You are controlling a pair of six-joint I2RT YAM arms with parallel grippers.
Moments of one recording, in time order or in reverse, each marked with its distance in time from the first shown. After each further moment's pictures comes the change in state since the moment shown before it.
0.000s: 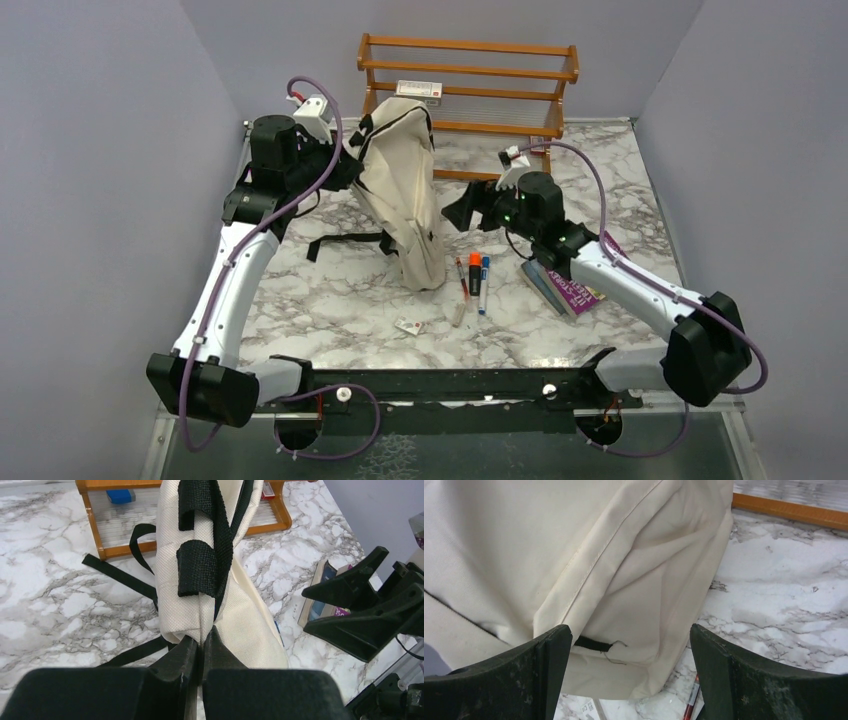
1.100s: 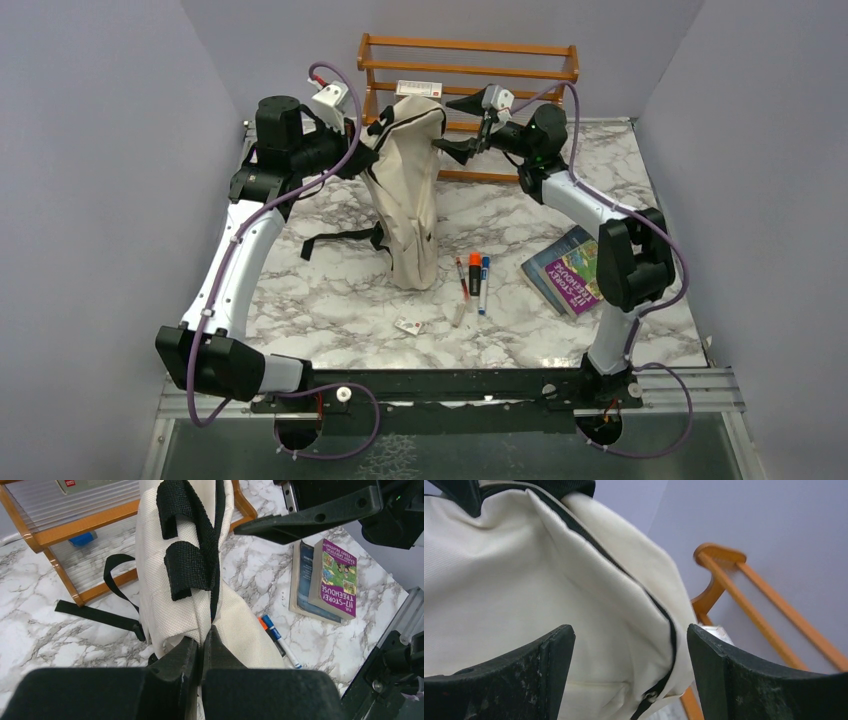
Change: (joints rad) left arm 0.011 0.127 0.121 0.030 0.237 0.164; right arm -0.247 0.592 0.500 0.694 -0.771 -0.591
